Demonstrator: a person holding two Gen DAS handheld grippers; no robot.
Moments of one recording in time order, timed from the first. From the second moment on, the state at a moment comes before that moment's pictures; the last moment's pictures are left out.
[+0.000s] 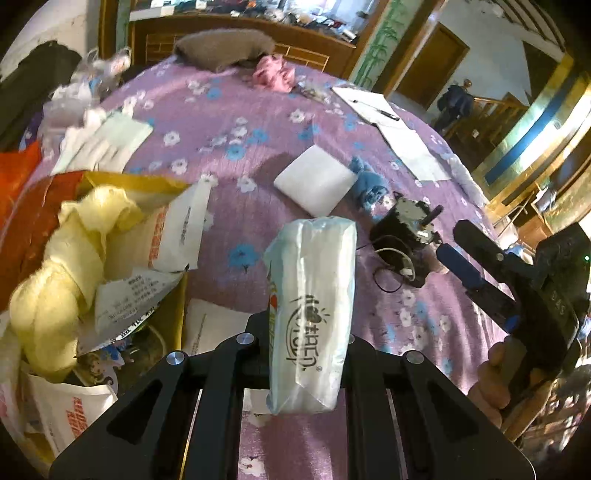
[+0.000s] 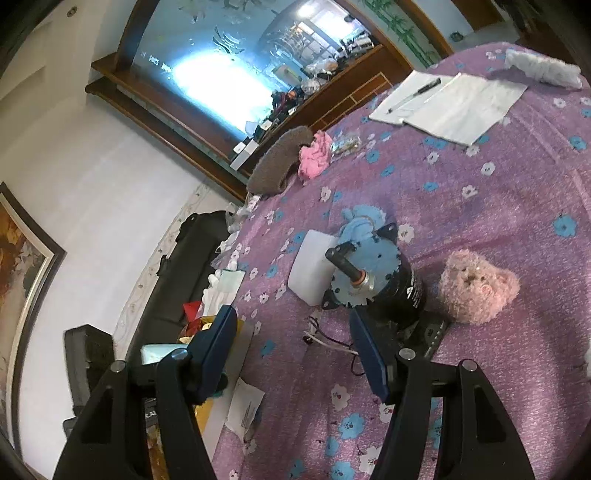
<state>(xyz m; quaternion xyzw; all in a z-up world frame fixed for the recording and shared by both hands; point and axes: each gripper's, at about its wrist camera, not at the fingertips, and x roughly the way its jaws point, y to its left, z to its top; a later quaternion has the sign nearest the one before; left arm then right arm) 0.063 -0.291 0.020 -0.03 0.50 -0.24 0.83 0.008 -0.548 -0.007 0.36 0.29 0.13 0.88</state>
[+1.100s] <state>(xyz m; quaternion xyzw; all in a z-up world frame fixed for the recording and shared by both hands) 0.024 -0.189 0.071 -0.09 0.44 -0.33 0.83 0.190 -0.431 -0.027 0.17 0.46 -0.21 0.84</state>
